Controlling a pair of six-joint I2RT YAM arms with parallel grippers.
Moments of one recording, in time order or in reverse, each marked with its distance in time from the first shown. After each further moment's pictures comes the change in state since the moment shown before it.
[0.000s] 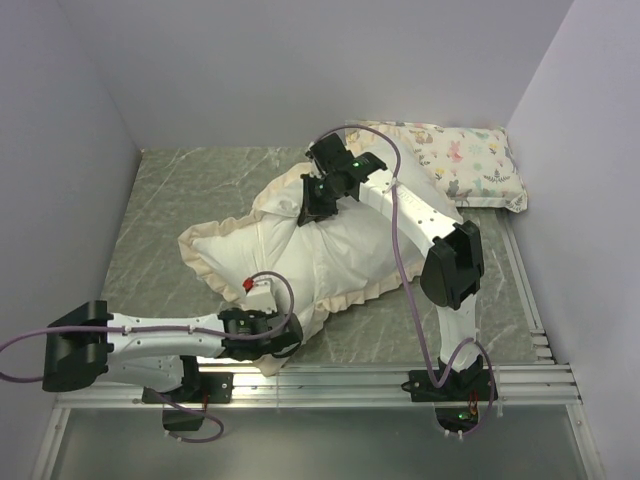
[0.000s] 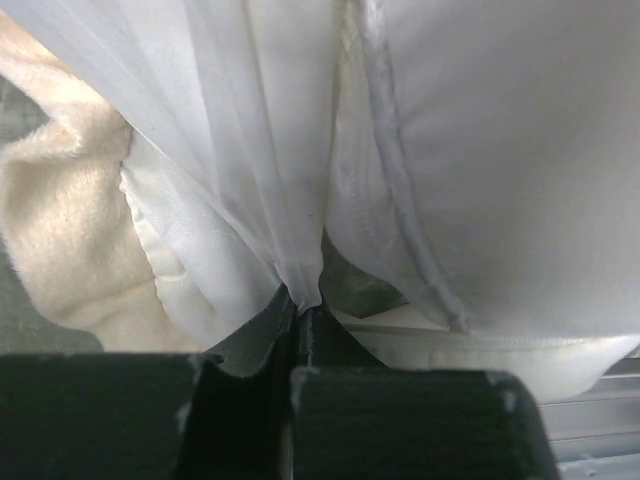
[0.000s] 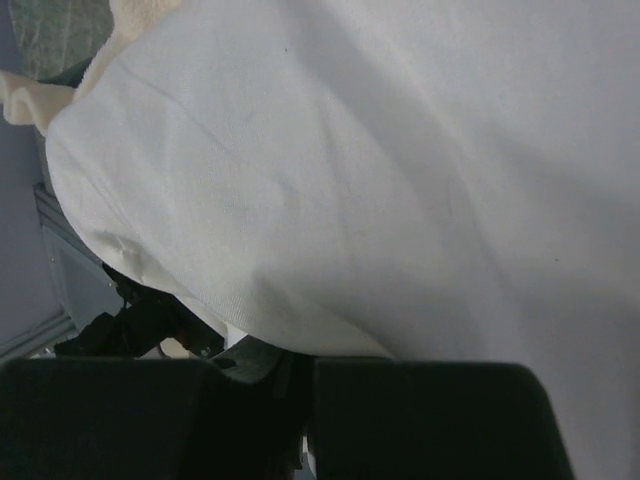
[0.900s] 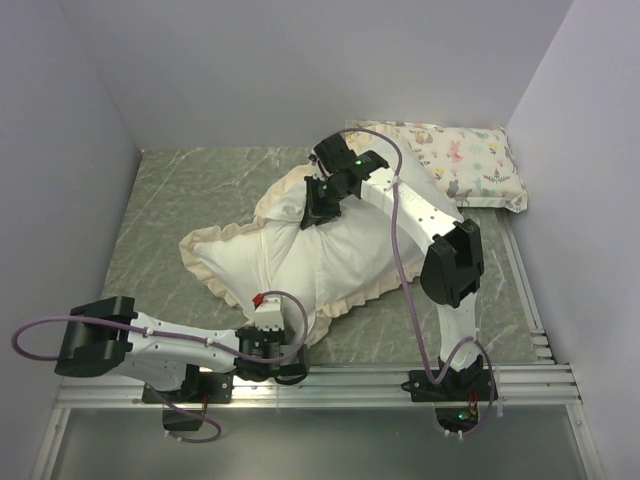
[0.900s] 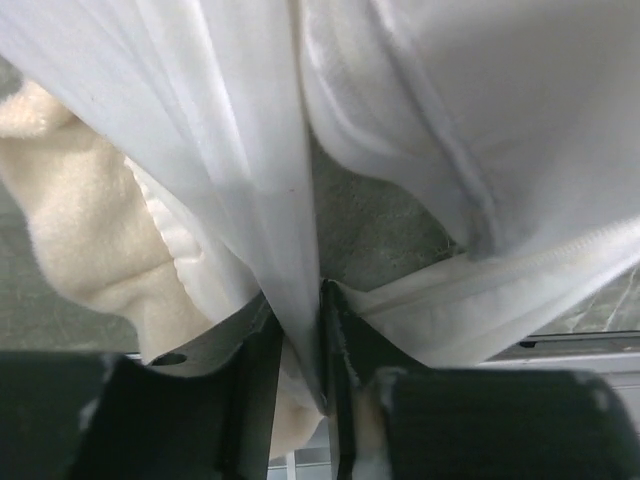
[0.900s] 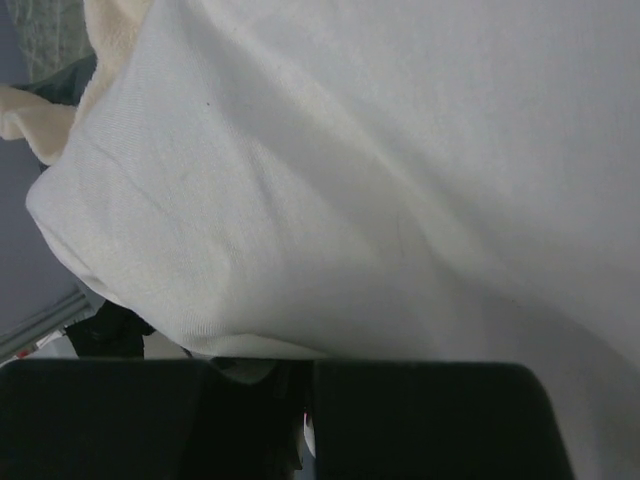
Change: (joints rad) left arm -0.210 0.116 0.009 -0.035 -0.129 -0.106; right arm -0.021 0.013 0.009 -0.058 -0.055 0.001
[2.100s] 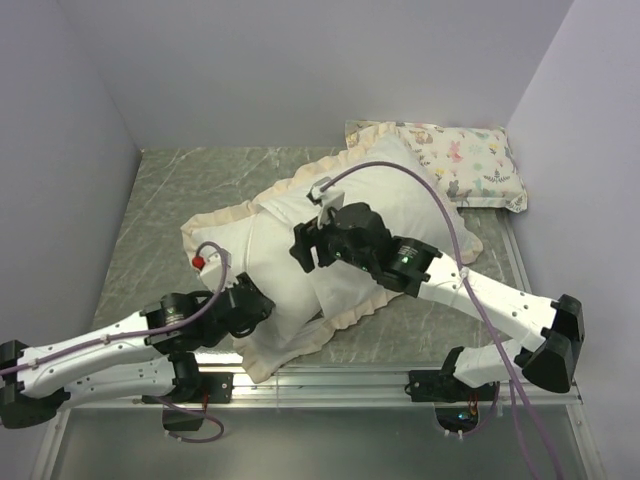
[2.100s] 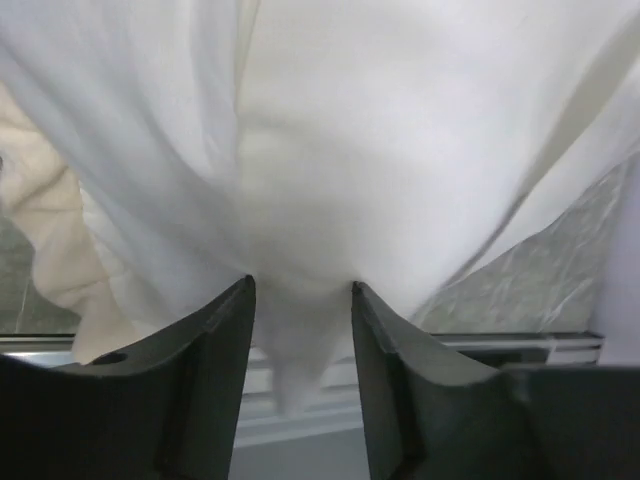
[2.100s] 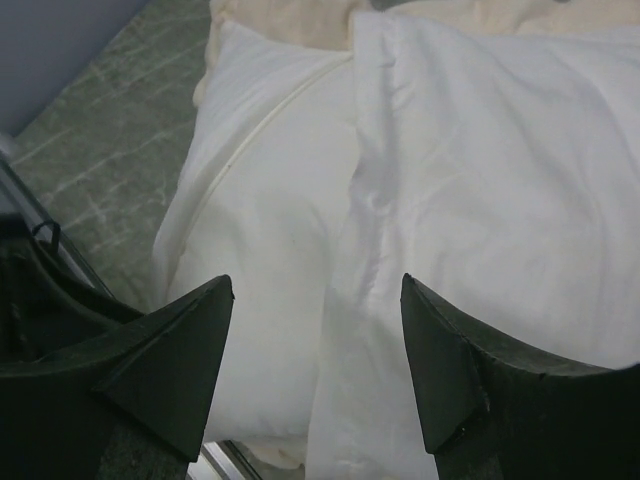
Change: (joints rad) left arm 0.326 -0.491 0.177 -0.230 0.074 0.077; right arm 0.365 -0.738 -0.748 0.635 0.470 -0.272
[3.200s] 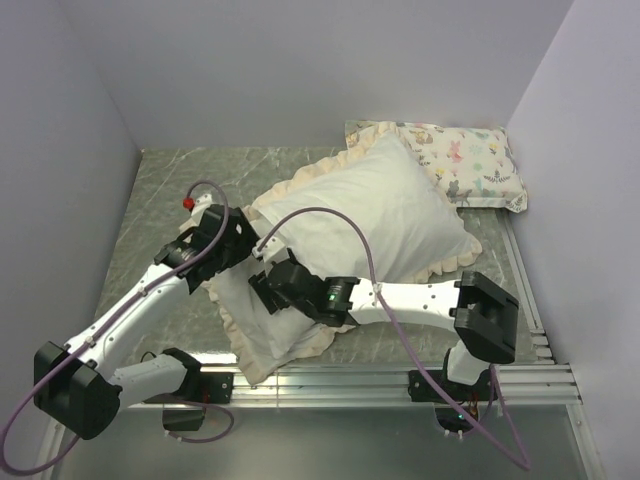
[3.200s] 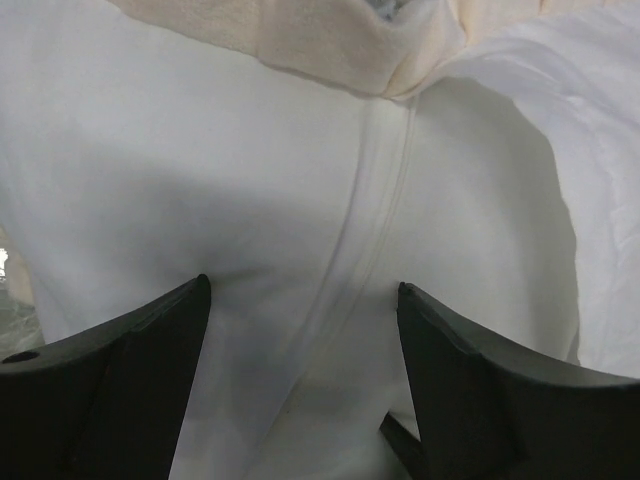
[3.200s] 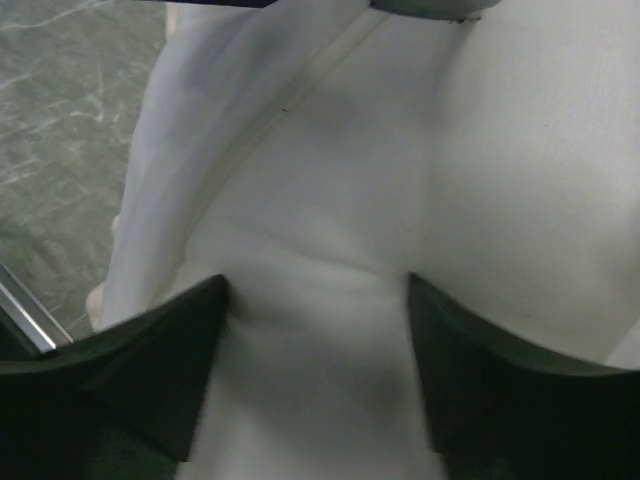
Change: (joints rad) left arm 0.694 0.280 0.141 0.312 0.256 0.518; right arm 0.262 0.348 -0.086 0.238 0.266 -0.013
